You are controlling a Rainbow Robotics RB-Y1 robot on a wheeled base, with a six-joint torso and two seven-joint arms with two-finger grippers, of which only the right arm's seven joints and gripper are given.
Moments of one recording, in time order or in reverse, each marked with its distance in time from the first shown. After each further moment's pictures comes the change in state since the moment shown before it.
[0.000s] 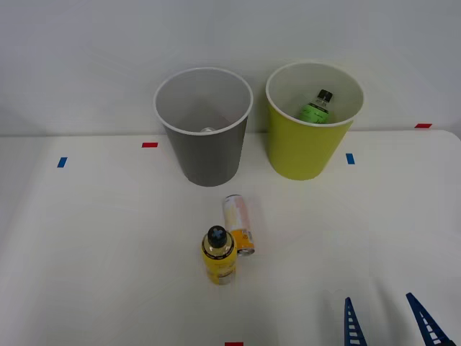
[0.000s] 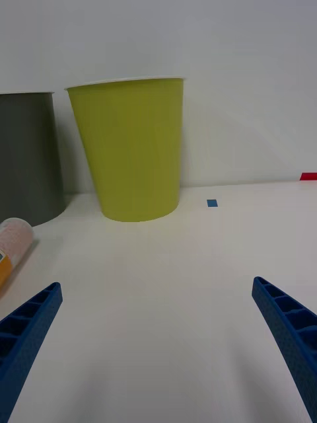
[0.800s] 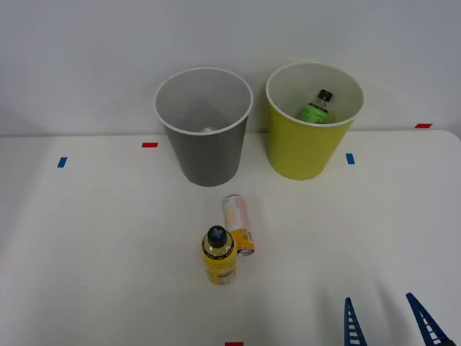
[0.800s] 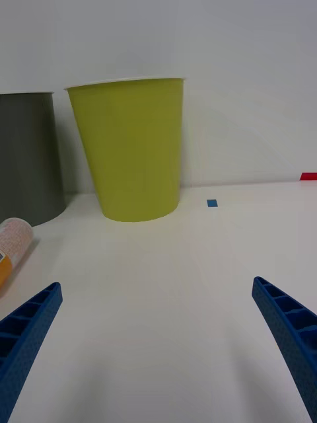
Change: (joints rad) arm 0.000 0.000 0.000 0.000 0.000 0.000 0.000
